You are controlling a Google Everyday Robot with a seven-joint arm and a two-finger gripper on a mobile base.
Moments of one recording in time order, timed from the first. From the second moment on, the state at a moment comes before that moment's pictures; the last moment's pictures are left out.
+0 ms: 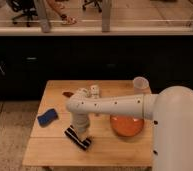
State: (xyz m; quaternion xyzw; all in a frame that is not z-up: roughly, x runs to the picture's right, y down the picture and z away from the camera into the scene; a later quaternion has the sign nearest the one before) arm -0.077 0.255 0.776 -0.41 -0.19 -0.34 0.83
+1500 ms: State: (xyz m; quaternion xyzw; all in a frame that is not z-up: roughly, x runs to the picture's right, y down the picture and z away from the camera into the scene) arm -0.076 0.255 0.776 -0.41 -0.19 -0.34 0.83
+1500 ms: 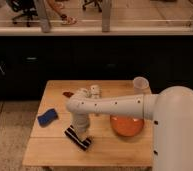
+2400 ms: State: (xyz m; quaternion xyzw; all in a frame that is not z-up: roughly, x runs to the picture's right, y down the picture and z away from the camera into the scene) arm -0.076 0.252 0.771 -0.40 -0.20 -0.34 0.83
